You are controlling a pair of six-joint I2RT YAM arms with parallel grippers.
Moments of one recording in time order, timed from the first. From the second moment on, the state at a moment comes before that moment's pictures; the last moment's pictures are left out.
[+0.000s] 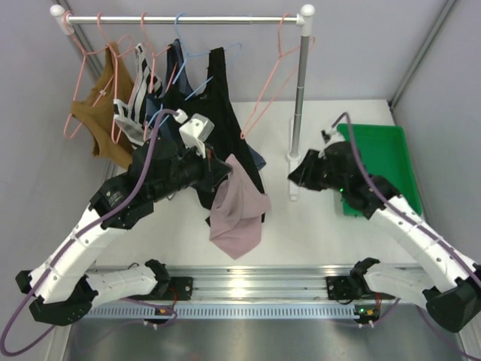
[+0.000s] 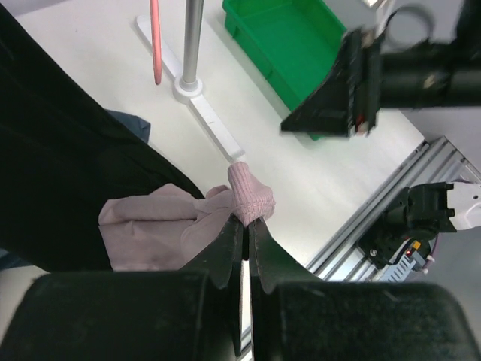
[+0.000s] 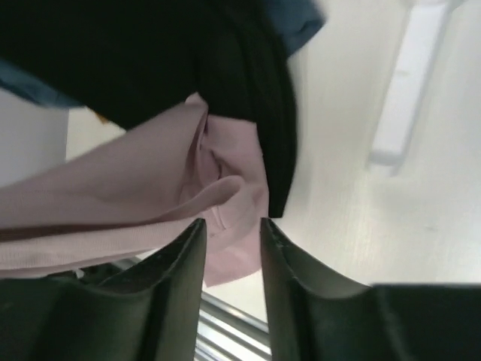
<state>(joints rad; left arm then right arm) -0.84 1.04 1.47 -0.73 -0.01 -0.30 0.54 1.03 1.07 -0.56 -0.02 0.66</state>
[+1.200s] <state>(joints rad) -0.84 0.96 1.33 -0.72 0.07 -0.37 0.75 1.19 0.42 0.19 -0.15 1.32</state>
